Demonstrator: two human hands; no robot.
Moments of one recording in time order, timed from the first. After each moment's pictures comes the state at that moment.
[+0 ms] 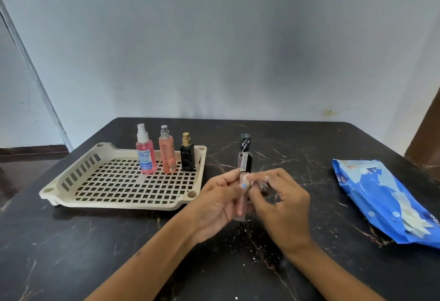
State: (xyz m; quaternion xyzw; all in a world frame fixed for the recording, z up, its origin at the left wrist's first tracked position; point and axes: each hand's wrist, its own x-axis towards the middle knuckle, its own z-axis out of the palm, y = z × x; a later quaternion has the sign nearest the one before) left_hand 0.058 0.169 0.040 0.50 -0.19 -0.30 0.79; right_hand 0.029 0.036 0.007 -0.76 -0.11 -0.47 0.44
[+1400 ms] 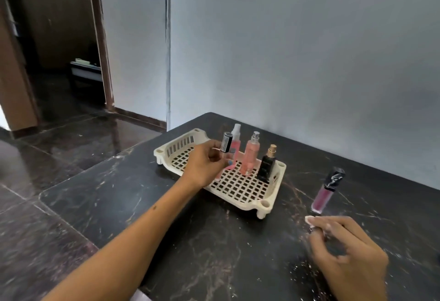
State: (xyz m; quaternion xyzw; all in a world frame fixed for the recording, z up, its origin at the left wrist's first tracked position) left_hand 0.102 0.304 0.046 0.77 -0.03 0.22 0.59; right_hand 0.040 0.046 -0.003 -0.77 -0.22 -0.46 0.38
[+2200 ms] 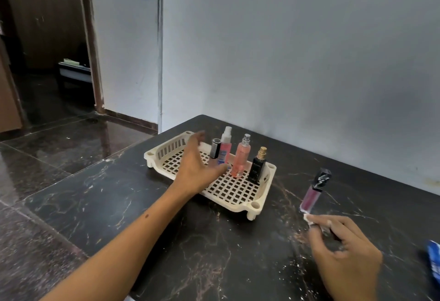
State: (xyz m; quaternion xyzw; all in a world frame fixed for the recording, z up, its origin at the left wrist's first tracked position) left_hand 0.092 0.299 0.047 0.83 0.01 0.28 0.48; right_hand 0.036 0.043 0.003 -0.77 -0.12 -0.46 0.43
